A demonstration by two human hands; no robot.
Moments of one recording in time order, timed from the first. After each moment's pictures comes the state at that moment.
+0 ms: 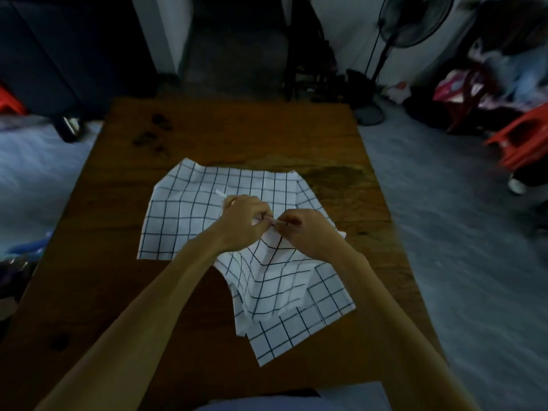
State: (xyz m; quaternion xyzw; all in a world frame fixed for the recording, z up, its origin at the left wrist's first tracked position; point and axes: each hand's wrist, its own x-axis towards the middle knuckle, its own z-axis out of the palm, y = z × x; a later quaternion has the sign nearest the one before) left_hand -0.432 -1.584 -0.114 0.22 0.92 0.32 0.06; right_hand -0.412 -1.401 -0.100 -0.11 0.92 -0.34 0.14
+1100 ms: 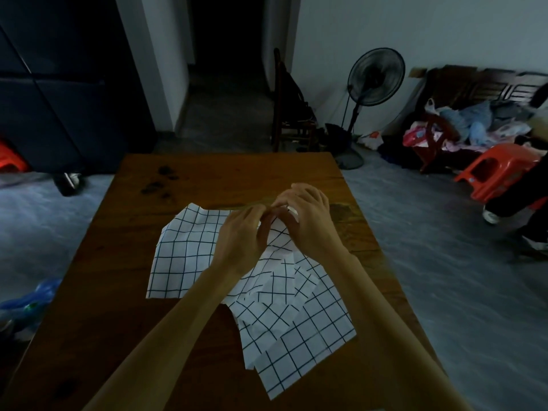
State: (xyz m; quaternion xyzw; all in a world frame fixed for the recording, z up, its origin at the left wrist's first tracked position) left_hand -0.394 -1.585 -0.044 0.20 0.88 0.34 -0.26; right_hand -0.408 -1.431 -0.023 -0.19 0.93 -0.26 -0.19
